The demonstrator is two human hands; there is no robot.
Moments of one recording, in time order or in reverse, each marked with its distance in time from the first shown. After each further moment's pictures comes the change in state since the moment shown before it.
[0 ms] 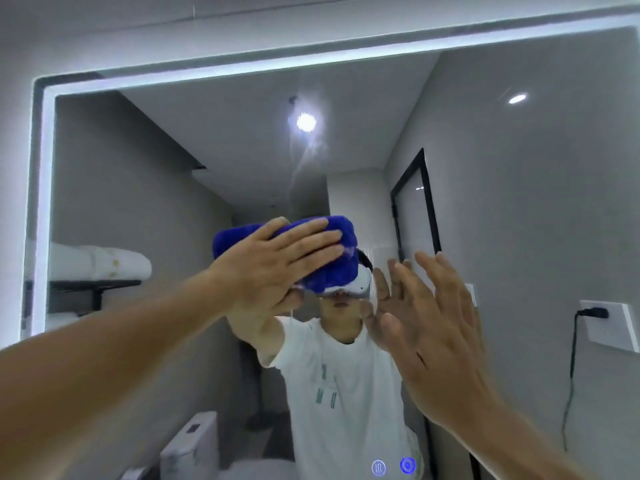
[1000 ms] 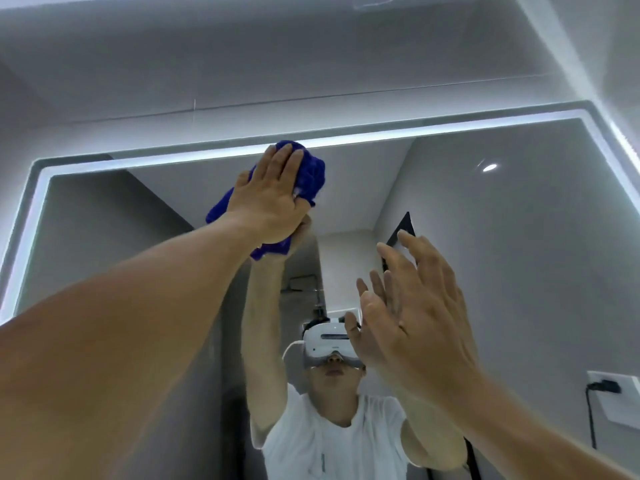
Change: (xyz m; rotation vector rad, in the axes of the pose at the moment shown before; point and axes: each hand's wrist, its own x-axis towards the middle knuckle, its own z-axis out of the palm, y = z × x) left_hand 0.133 -0.121 -0.032 -0.239 0.026 -0.729; right_hand 0.101 -0.001 -0.001 0.013 0.171 -0.065
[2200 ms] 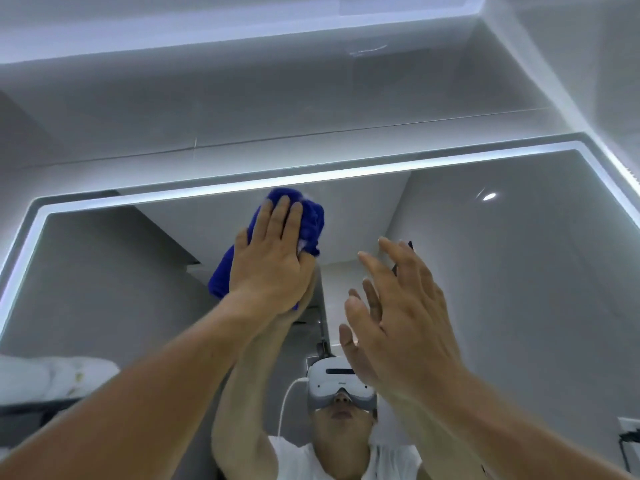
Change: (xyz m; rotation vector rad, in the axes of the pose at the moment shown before) left_hand -0.037 0.029 0.019 0.028 0.141 -0.088; right_hand 0.042 0.005 0.018 -0.053 -0.054 -0.053
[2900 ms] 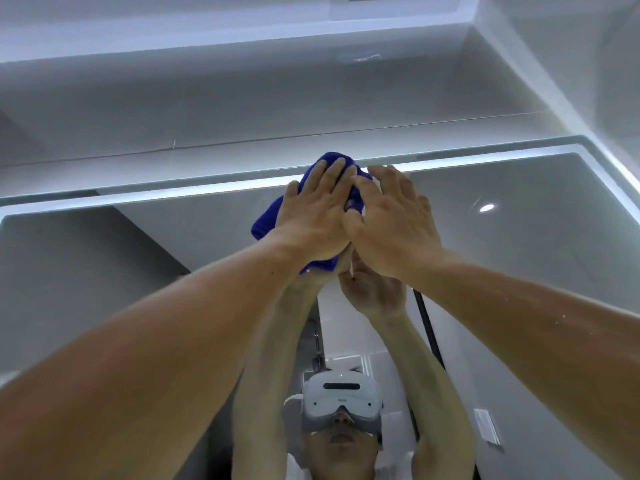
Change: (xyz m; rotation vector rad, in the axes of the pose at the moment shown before) left_hand 0.099 0.062 0.014 -0.017 0.009 0.216; right_hand 0.127 0.034 -0.010 -0.182 -0.005 -0.045
